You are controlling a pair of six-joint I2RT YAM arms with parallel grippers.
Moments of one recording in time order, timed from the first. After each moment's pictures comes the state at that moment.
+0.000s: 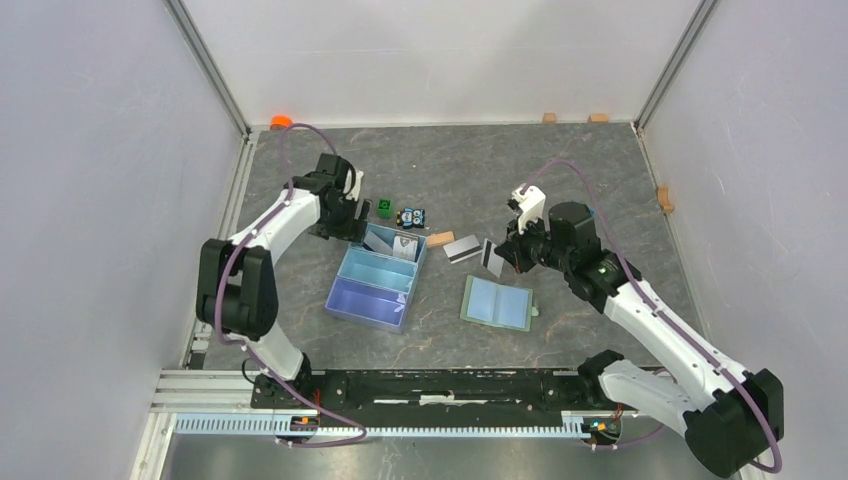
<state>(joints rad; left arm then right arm) -0.23 1.69 1.22 -0.74 -0.03 0.02 0.50 1.00 0.75 -0.28 -0.28 0.02</state>
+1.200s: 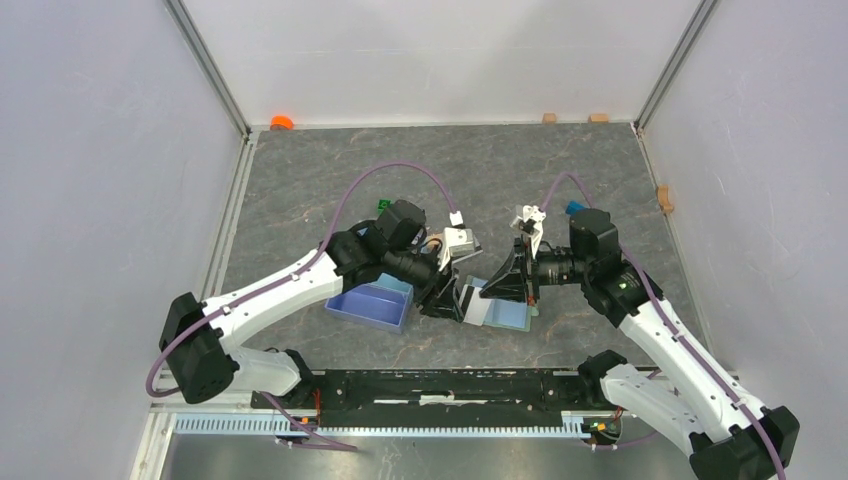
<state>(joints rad) -0.88 1.32 1.07 -0.48 0.76 0.04 0.46 0.84 0.75 -0.34 -1.01 0.10</state>
